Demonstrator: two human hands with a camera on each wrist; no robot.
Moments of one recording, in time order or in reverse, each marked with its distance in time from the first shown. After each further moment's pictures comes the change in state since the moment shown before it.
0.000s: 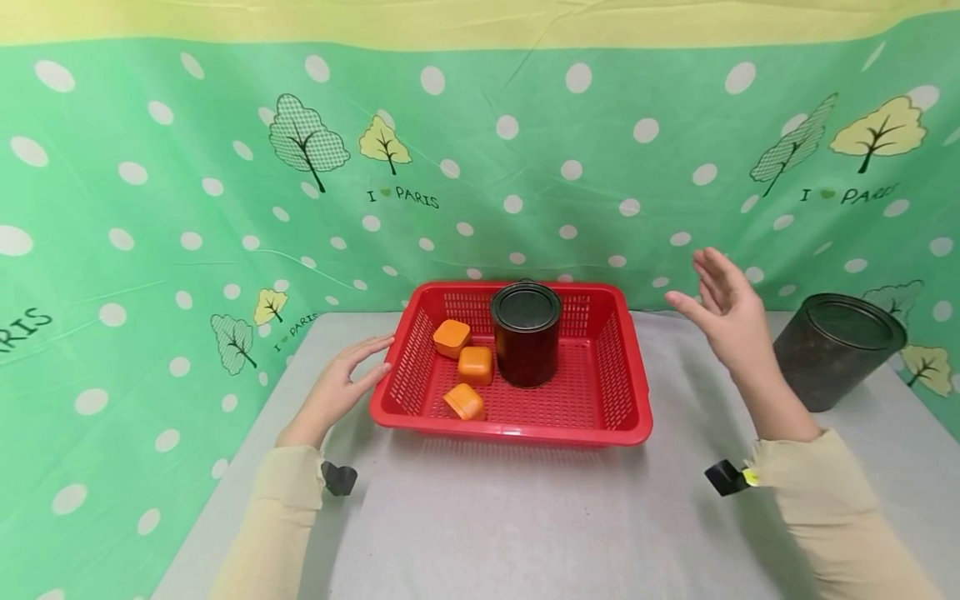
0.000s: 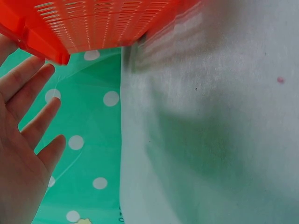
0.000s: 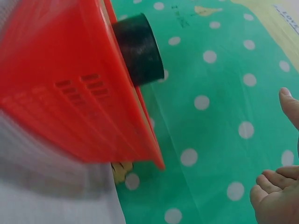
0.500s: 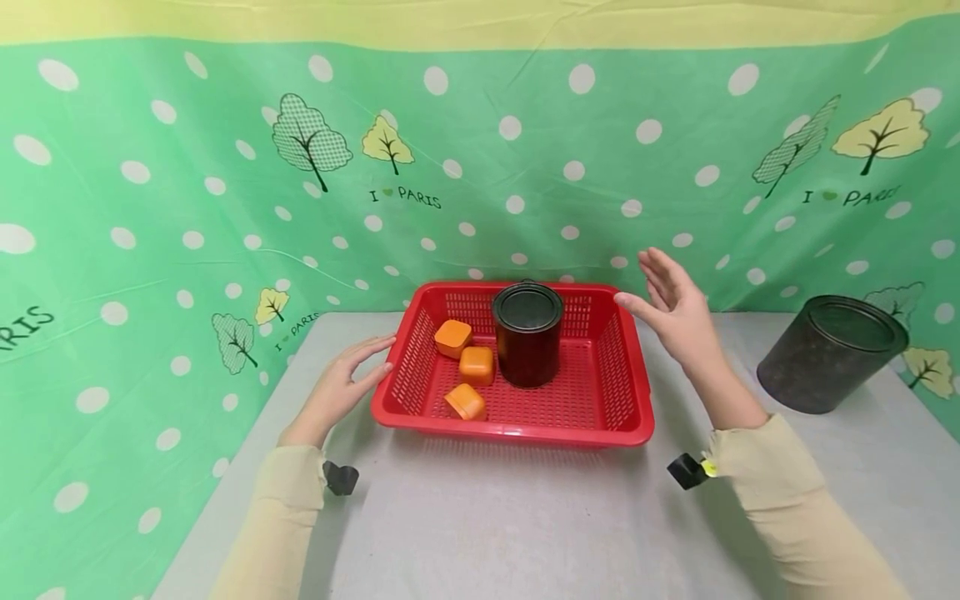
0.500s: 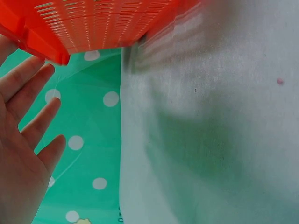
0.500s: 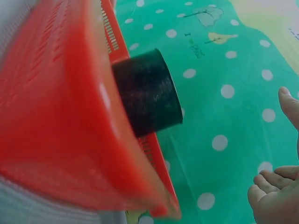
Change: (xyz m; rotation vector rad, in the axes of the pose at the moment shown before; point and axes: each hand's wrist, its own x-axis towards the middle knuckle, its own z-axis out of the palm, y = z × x) left_hand 0.000 0.000 0.000 -0.003 0.004 0.011; right_hand 0.006 -0.019 0.045 0.074 -0.115 -0.002
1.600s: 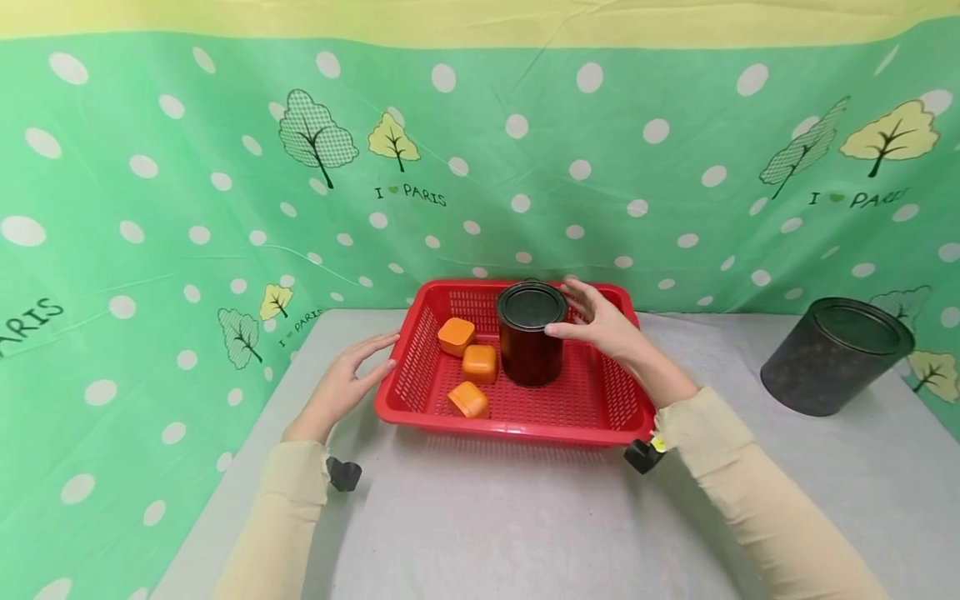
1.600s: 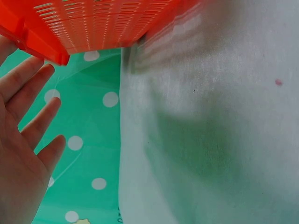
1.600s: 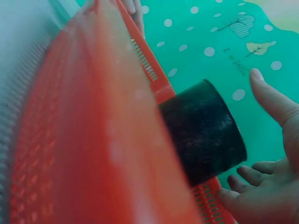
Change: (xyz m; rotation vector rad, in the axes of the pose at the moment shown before) left_hand 0.000 0.000 0.000 -0.020 -0.005 -0.003; right_hand 0.029 0.017 0.064 0.105 -0.435 0.173
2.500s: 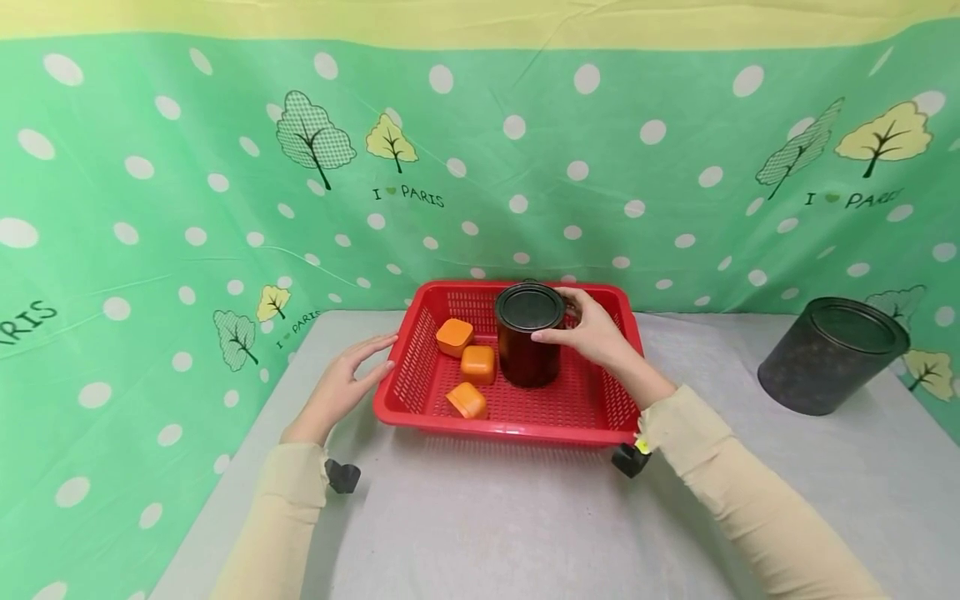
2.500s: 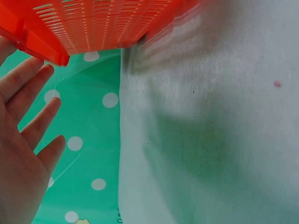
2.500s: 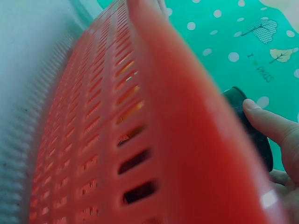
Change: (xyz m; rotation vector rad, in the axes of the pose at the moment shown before) left_hand 0.000 0.000 0.000 -0.002 -0.003 0.004; right_hand 0.012 0.011 0.017 -0.124 0.150 0.008
